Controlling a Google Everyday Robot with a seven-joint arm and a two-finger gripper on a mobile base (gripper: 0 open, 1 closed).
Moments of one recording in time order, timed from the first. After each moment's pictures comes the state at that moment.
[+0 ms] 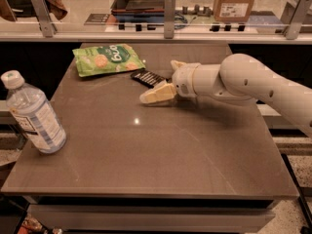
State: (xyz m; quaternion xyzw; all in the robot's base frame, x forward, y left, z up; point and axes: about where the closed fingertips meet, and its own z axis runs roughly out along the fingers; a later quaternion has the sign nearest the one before) arm 0.661 -0.011 0.829 -0.41 0.72 0.23 0.51
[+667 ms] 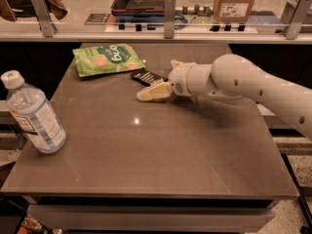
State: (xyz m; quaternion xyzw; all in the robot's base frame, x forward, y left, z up) arm 0.678 -0.007 0.822 -0.39 0.74 0.21 0.51
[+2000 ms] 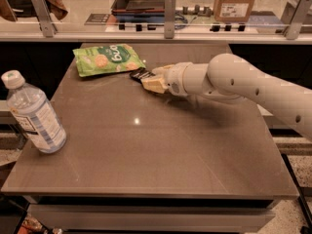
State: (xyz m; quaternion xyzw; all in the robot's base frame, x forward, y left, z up) arm 0.677 0.001 0.822 -0.39 0.73 0.21 0.51
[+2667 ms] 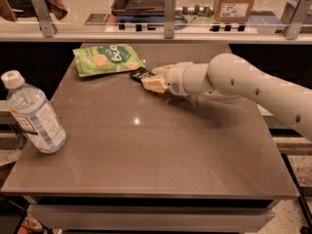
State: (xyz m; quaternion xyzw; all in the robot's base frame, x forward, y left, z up) arm 0.676 0.004 0.822 -0.40 0.73 0.21 0.51
